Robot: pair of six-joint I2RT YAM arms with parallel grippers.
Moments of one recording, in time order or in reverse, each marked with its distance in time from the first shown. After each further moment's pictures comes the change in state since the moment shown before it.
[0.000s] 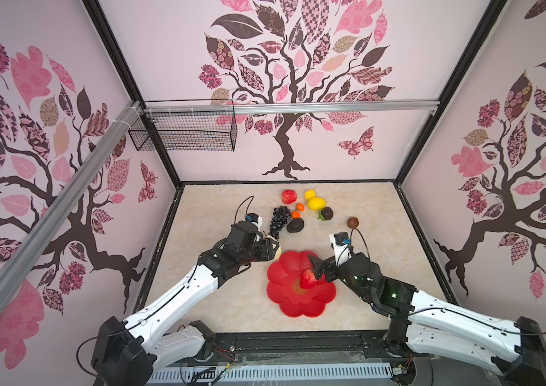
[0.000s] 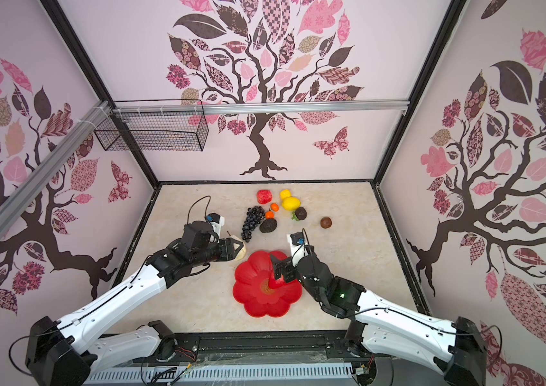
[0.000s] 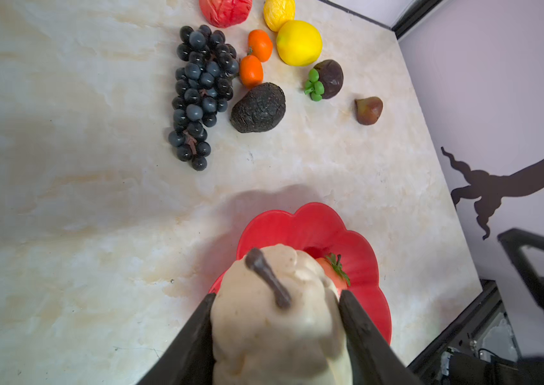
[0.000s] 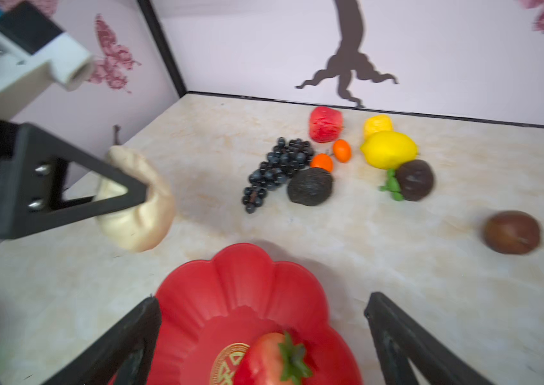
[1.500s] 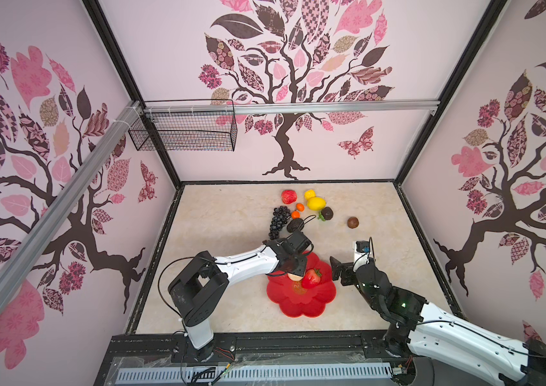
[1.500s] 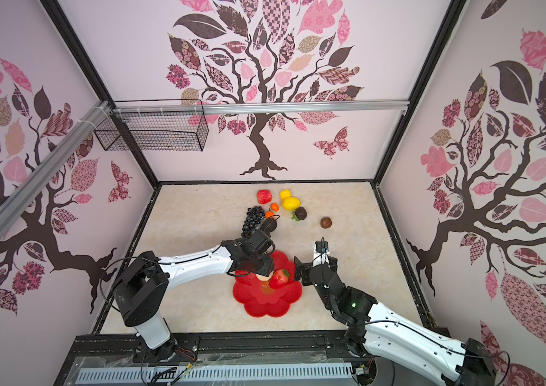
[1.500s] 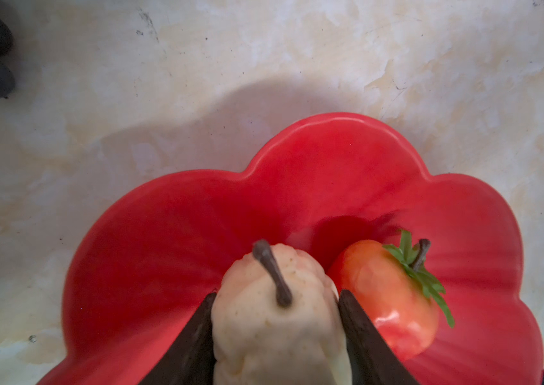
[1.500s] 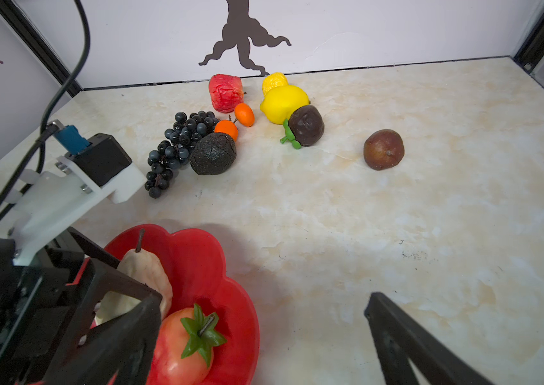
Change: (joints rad) left arm -0.218 0.589 0.245 -0.051 -0.067 0.045; right arm -0.057 -0.131 -0.153 -0.096 0.119 0.127
